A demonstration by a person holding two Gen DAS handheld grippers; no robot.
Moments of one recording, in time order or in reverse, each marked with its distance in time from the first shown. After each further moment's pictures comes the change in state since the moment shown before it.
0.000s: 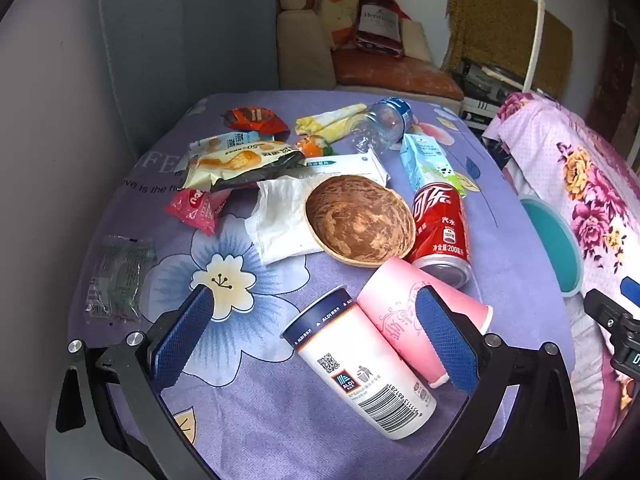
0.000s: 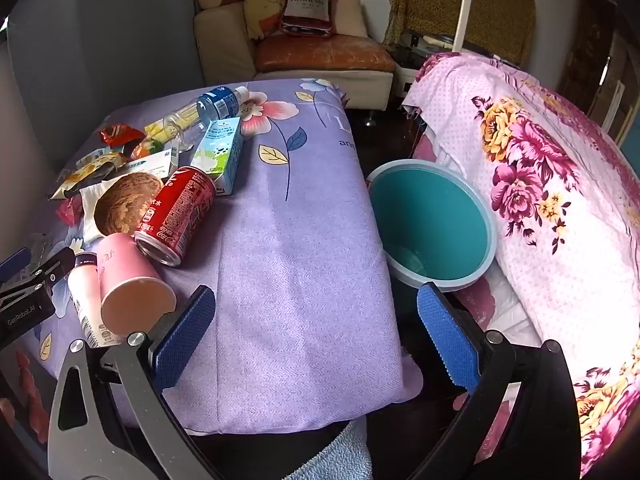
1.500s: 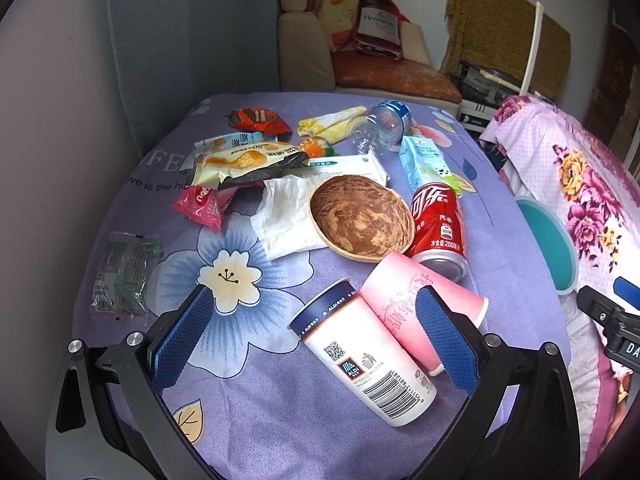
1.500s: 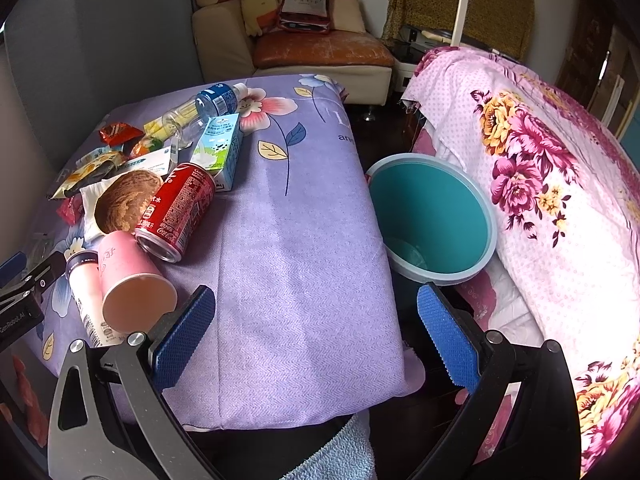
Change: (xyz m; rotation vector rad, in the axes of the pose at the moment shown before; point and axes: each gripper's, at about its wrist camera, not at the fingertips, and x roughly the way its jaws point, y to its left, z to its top) left arm -0.010 0.007 -0.002 -0.011 -0.001 -0.016; right arm 0.001 0.000 -0.001 0.011 0.013 -0.005
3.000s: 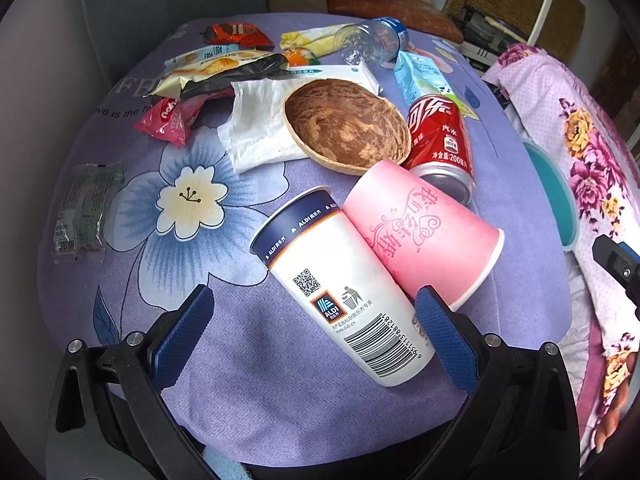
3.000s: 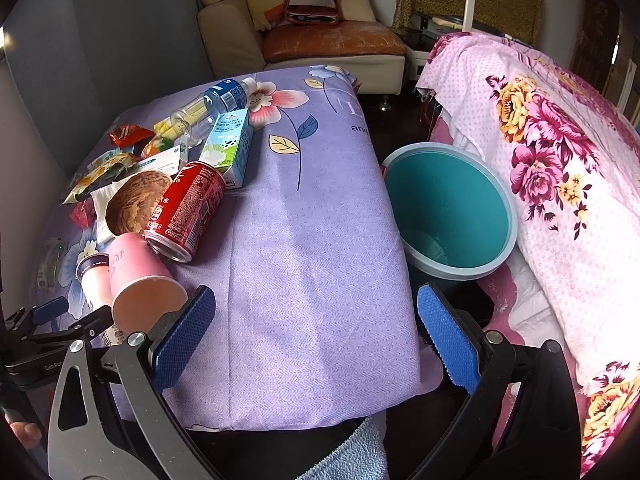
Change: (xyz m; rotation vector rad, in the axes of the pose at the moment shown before) left arm 0.040 -0.014 -0.029 -0.005 0.270 -0.034; right arm 0.014 -0.002 0.006 0.027 0.046 0.094
